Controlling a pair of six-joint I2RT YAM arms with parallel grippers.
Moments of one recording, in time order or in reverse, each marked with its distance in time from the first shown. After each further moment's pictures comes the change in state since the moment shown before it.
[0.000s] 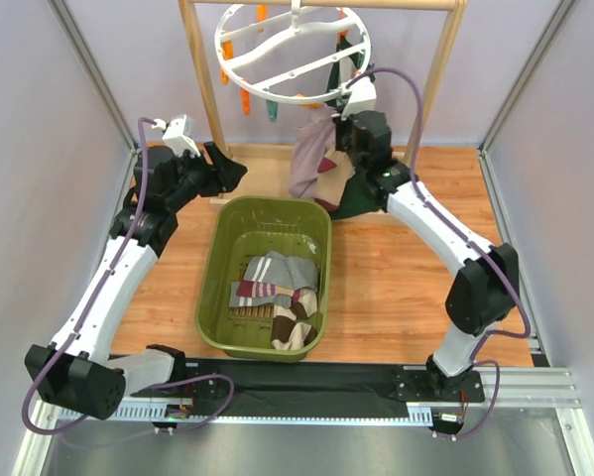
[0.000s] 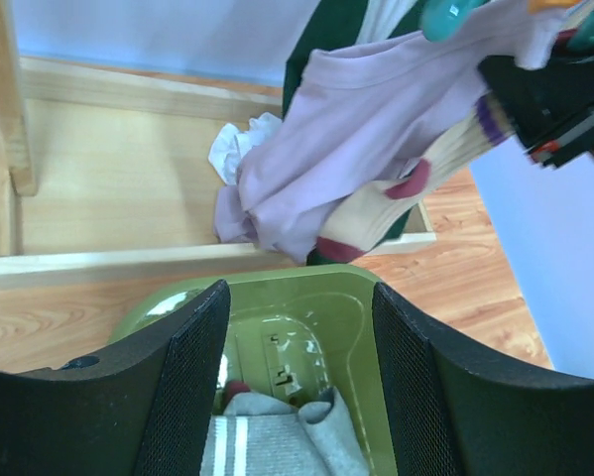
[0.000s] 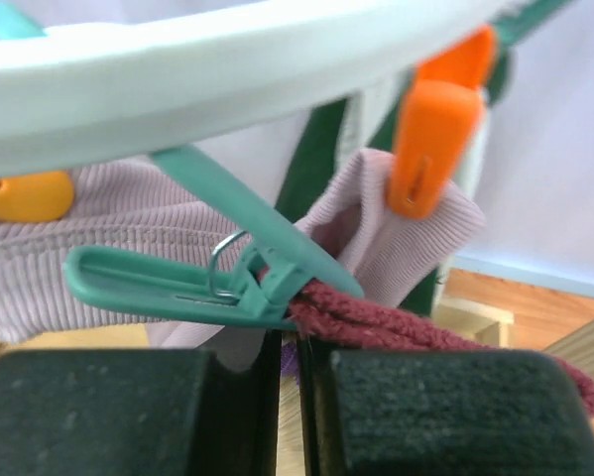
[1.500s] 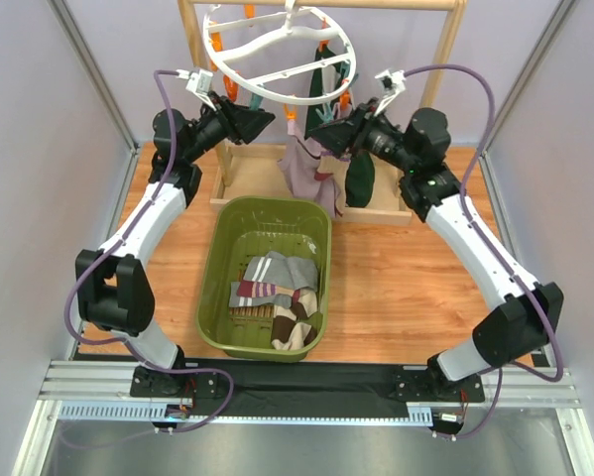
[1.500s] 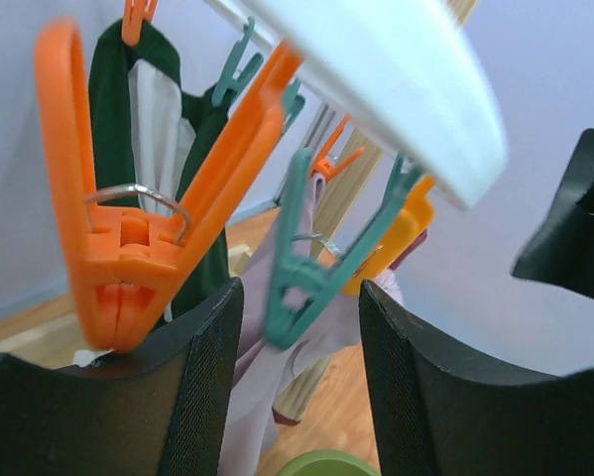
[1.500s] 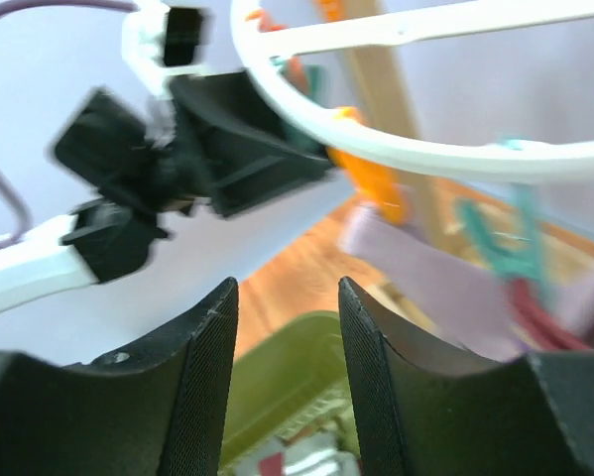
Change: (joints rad) left arm 0.063 0.463 0.205 0.781 0.458 -0.171; right arm -0.166 -0.273 -0.122 0.099 -0.937 0.566
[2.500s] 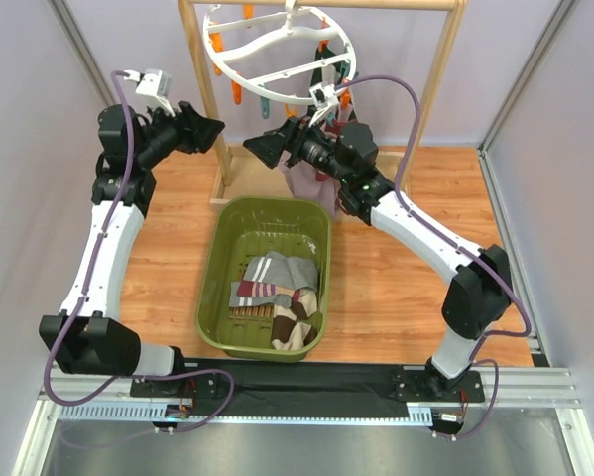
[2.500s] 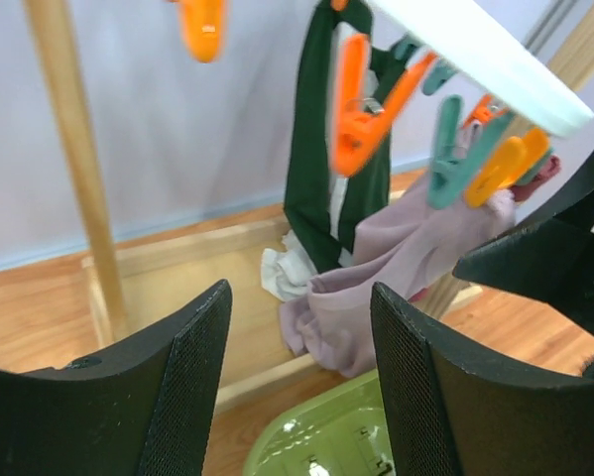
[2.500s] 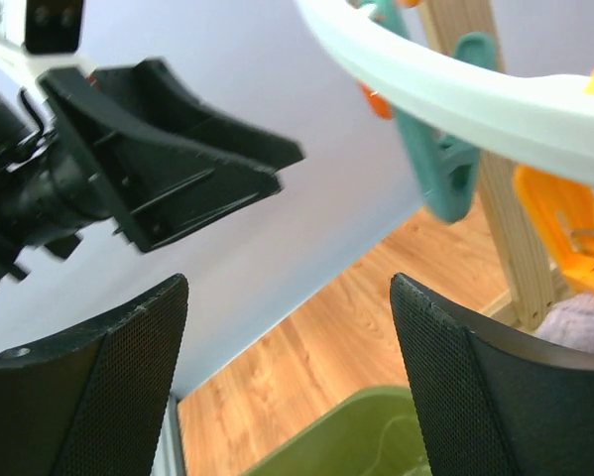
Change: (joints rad) left arm 0.148 -0.253 0.060 -0.634 -0.141 0.379; right arm 0.265 0.241 0.093 0.195 0.203 0.070
